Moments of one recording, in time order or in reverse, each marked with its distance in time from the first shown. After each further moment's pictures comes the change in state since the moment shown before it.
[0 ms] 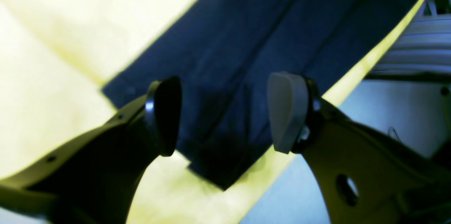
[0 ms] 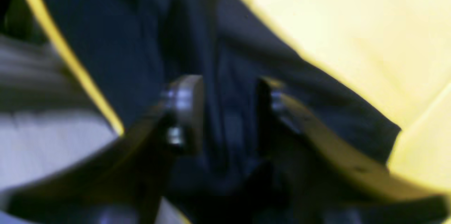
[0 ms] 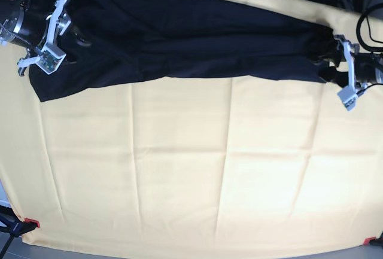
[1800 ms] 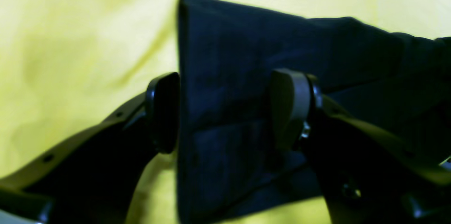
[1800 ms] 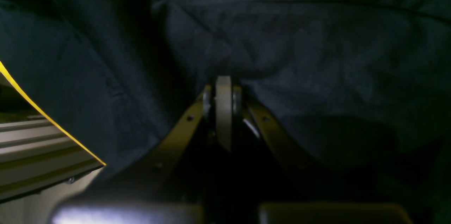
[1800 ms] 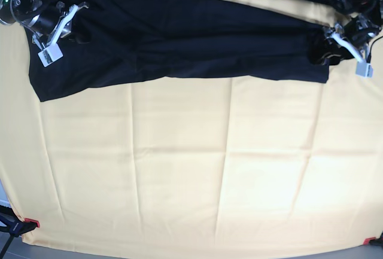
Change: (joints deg) left arm 13.7 30.3 -25.2 -0.3 16.0 12.5 -12.9; right arm 0.0 -12.9 -0.6 -22.9 -8.7 0.0 5.5
